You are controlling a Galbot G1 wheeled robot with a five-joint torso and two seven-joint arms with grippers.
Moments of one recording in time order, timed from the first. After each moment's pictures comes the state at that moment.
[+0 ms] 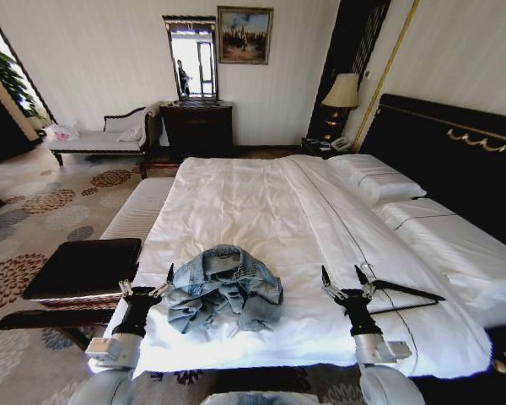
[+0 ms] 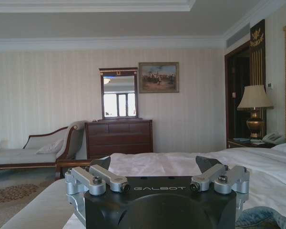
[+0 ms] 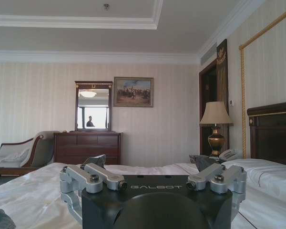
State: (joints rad) left arm 1.81 -1.40 -0.71 -2.31 -0.22 -0.08 0.05; right arm -1.76 1.37 0.70 2.13 0.28 0.31 -0.06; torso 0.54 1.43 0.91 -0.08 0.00
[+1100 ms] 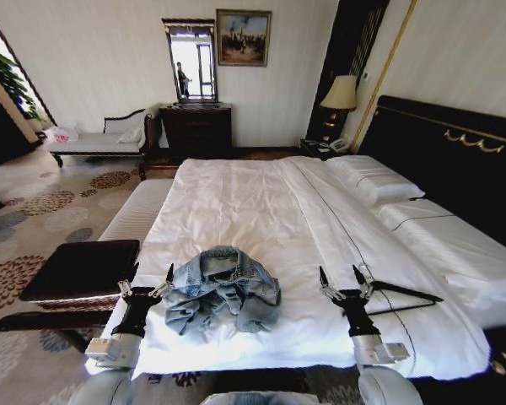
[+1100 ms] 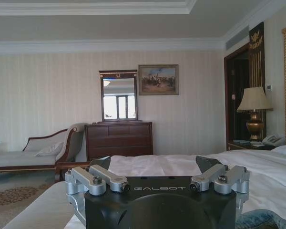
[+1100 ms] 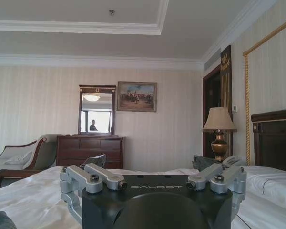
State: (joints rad) left arm 1.81 -1.40 -0.71 -2.31 -0.22 -0.09 0.05; right arm -1.76 1.38 0.70 2.13 0.26 0.33 -0.08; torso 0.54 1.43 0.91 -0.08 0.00
